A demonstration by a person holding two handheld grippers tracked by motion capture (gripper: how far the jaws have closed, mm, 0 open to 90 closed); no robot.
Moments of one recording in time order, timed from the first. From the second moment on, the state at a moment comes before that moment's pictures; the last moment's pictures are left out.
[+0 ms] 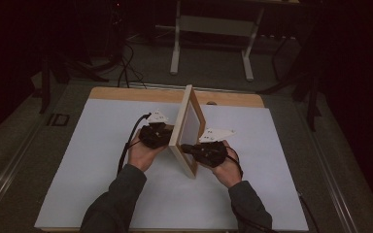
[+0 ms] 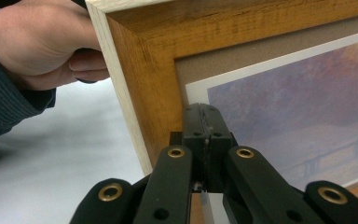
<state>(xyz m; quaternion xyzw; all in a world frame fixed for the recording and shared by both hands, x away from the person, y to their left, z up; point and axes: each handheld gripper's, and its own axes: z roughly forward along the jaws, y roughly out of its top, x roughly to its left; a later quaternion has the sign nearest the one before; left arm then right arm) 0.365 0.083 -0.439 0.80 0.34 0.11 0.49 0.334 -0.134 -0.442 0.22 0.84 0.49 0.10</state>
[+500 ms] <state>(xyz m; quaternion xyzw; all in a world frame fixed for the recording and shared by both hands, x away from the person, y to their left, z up) 0.363 0.085 -0.438 0.79 0.34 0.12 0.49 0.333 -0.134 -0.443 0.22 0.84 0.49 0.10</state>
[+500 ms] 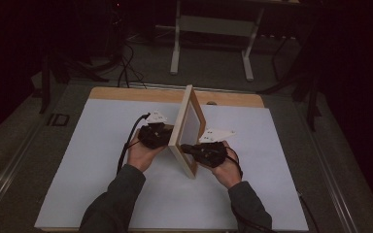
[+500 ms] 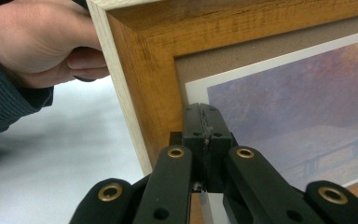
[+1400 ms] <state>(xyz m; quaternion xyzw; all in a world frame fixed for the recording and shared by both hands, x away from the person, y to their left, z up) 0.354 0.106 -0.428 0.79 0.35 0.11 0.49 0.334 -0.151 -0.449 0.24 0.84 0.48 0.10</state>
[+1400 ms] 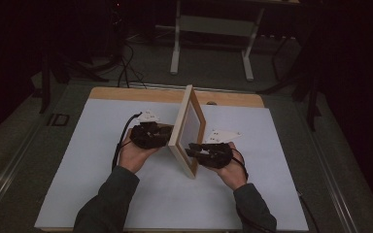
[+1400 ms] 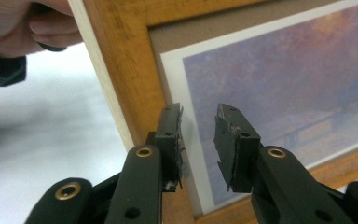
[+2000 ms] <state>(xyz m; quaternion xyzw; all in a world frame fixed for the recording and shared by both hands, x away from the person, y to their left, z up) 0.338 0.133 -0.404 0.73 0.41 0.11 0.54 0.336 -0.169 -0.453 0.26 0.83 0.48 0.11</state>
